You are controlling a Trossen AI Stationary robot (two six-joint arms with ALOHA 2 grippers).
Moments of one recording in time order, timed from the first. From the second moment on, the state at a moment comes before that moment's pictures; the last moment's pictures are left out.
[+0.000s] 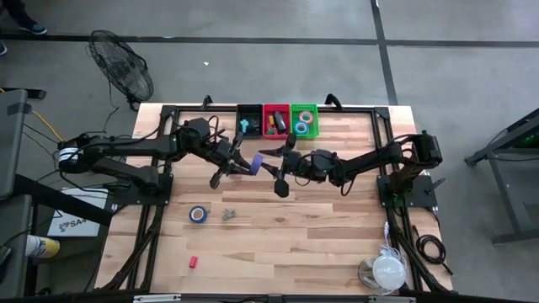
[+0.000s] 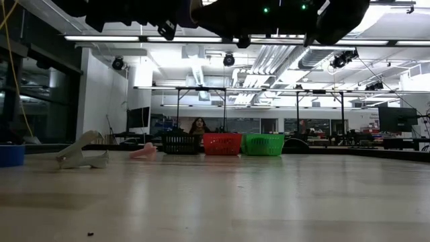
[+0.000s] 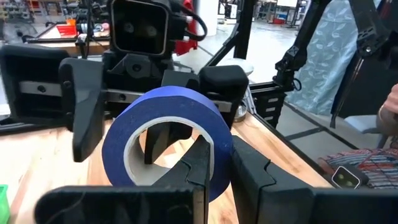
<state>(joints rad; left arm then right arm) 0.22 1.13 0.74 0.28 0.62 0.07 0.01 1.71 0.87 1.02 0.25 -0.15</state>
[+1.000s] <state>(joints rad) 0.22 1.04 0.74 0.05 0.10 0.08 -0.05 1.68 0.87 0.72 0.46 -0.04</state>
